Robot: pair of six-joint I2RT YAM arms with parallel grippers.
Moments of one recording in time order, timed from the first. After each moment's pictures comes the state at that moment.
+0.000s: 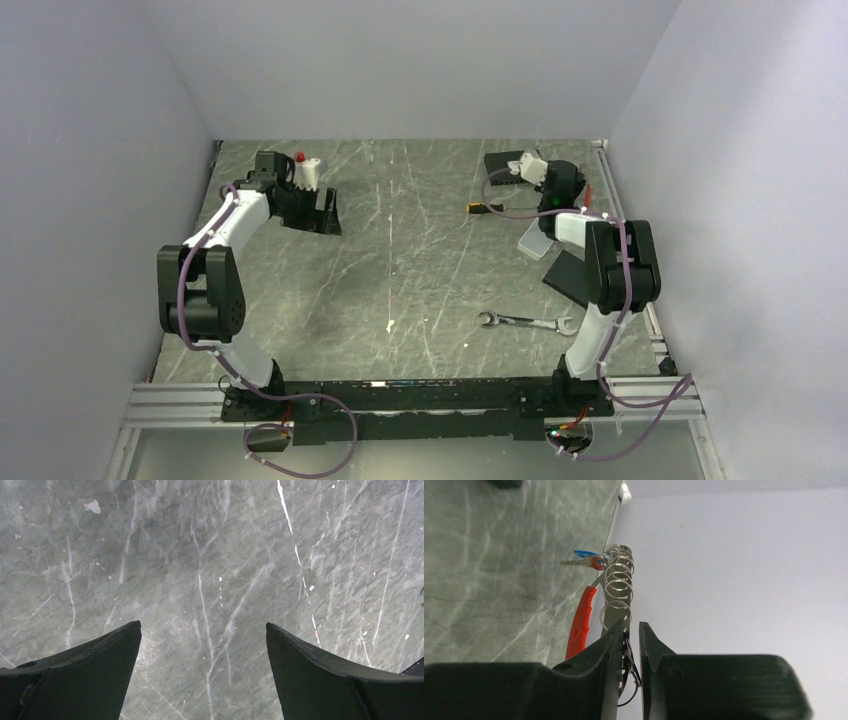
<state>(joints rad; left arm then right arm) -0.03 1.68 1.24 -0.60 0.46 0.14 0.02 1.89 1.01 0.55 0.43 -1.21</state>
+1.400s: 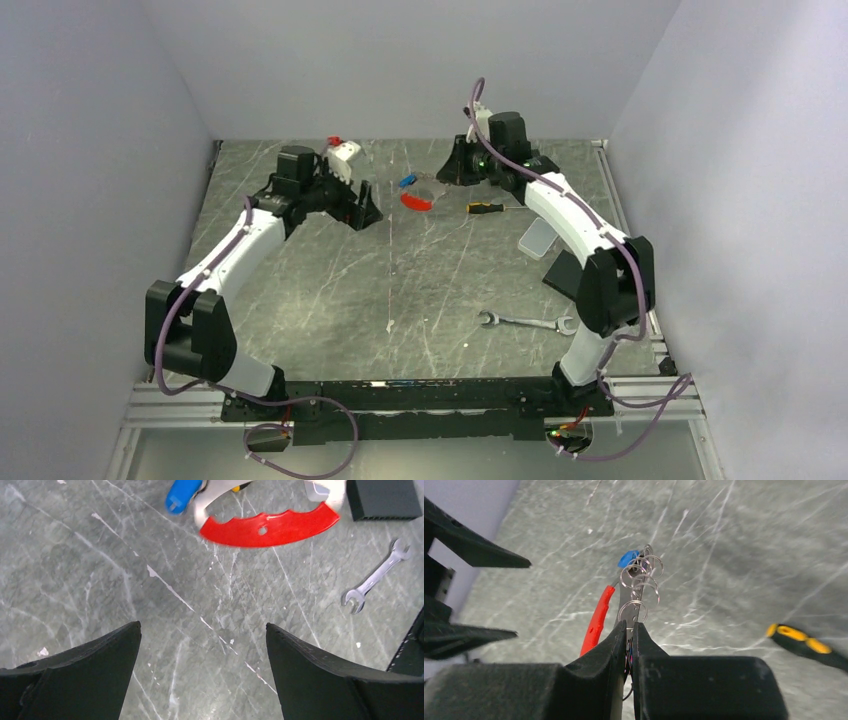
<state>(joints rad) -0.23 1.46 1.16 -0.28 0.60 0.07 0.37 1.71 1.52 -0.32 -0.40 0.24</state>
